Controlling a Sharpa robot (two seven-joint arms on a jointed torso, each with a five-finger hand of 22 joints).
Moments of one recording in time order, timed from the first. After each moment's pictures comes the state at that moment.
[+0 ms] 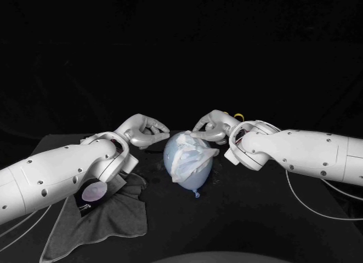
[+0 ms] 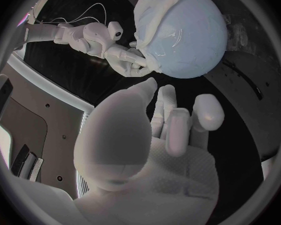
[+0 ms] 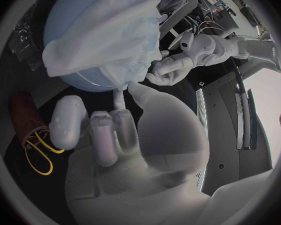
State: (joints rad) left arm 1.22 -0.66 -0.12 1.38 -0.68 -0.36 0.13; left_hand 1.44 -0.20 0.40 0.20 0.05 0.93 0.13 0.27 0.36 0.87 0.05 1.07 0.43 1.43 0.00 1.57 1.23 0.12 1.23 0.10 1.34 1.07; right arm 1.28 -0.79 -0.19 1.53 -0.91 -0.49 -0.17; right_hand 1.23 -0.12 0.44 0.10 0.05 0.89 0.13 0.45 0.30 1.47 0.05 1.48 1.31 1.47 -0.01 1.57 1.31 0.08 1.41 0.09 1.21 1.31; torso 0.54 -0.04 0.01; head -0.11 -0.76
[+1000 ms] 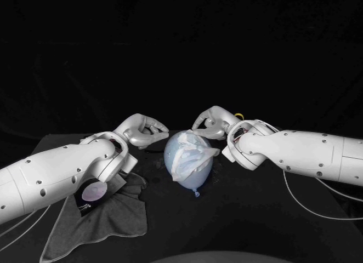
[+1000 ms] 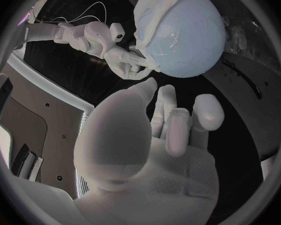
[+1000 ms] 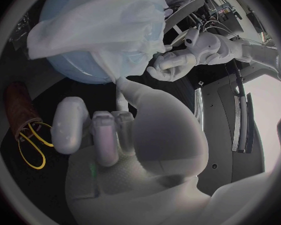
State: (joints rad) left arm 1.22 -0.67 -0.12 1.38 -0.67 -0.36 0.13; left_hand 1.44 -0.20 0.40 0.20 0.05 0.93 0.13 0.27 0.36 0.87 0.05 1.07 0.43 1.43 0.00 1.57 1.23 0.12 1.23 0.10 1.34 1.06; right arm 1.27 -0.78 -0.19 1.52 -0.95 -0.60 -0.16; right_hand 1.34 -0.06 0.54 0.00 0.05 0.98 0.07 0.56 0.36 1.46 0.01 1.56 1.31 1.46 -0.05 1.57 1.31 0.08 1.43 0.06 1.24 1.31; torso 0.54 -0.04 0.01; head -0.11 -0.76
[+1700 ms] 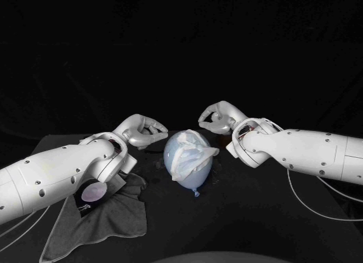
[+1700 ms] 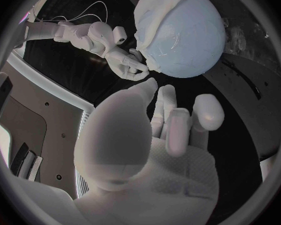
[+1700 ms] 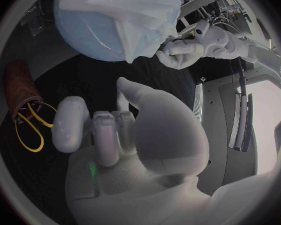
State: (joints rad) left arm 1.22 -0.67 -0.12 1.38 -0.66 -0.36 0.13; left_hand 1.44 -0.19 0.40 0.20 0.05 0.93 0.13 0.27 0.36 0.87 0.05 1.07 0.43 1.43 0.00 1.57 1.23 0.12 1.23 0.10 1.34 1.06; right arm 1.27 -0.79 -0.19 1.49 -0.96 -0.67 -0.13; right_hand 1.27 -0.06 0.57 0.01 0.05 0.91 0.09 0.57 0.41 1.47 0.00 1.50 1.31 1.47 -0.06 1.57 1.31 0.07 1.42 0.05 1.21 1.31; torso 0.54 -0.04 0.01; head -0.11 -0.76
